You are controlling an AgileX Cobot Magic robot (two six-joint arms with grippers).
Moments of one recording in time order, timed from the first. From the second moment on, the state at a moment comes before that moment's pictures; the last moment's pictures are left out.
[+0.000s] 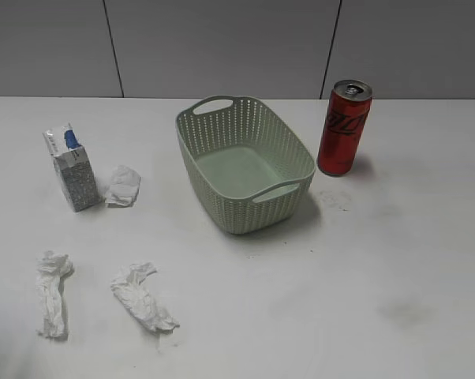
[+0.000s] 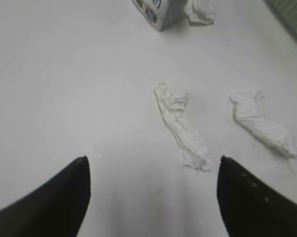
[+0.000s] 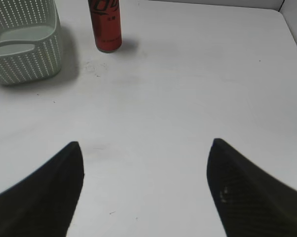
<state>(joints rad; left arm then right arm) -0.05 0.77 -0.53 -0.32 0.79 0.25 0.10 0.00 -0.42 0.10 0.94 -0.06</state>
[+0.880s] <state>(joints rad) -0.33 1.49 -0.60 -0.28 0.54 0.26 0.10 0.00 -0.42 0.10 0.94 -0.06</state>
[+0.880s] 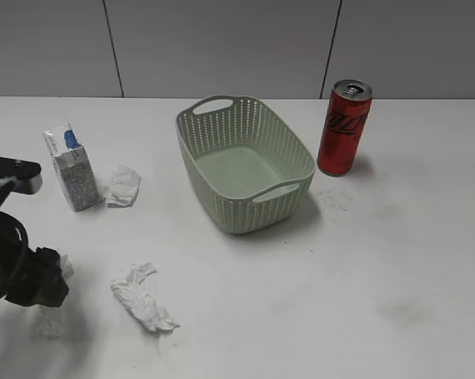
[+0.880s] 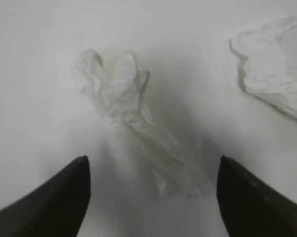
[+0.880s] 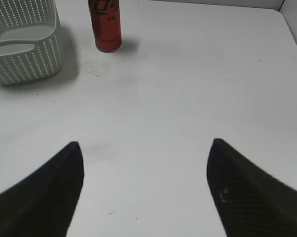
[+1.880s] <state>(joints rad) -0.34 1.70 -0.62 -0.28 0.34 0.26 0.10 0.00 -0.42 0.10 0.94 -0.06</state>
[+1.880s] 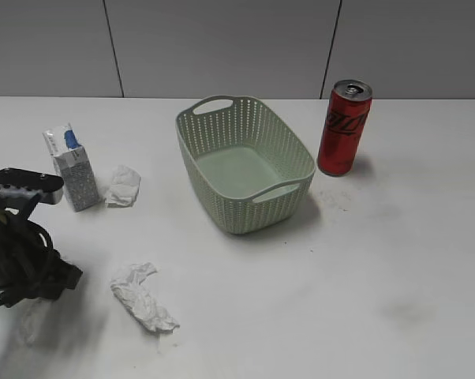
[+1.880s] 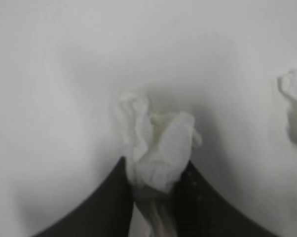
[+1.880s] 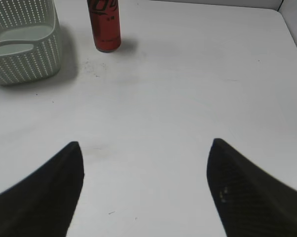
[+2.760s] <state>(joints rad) -0.35 1.62 -1.19 -0.41 0.48 0.26 0.10 0.00 -0.42 0.09 0.94 -0.06</state>
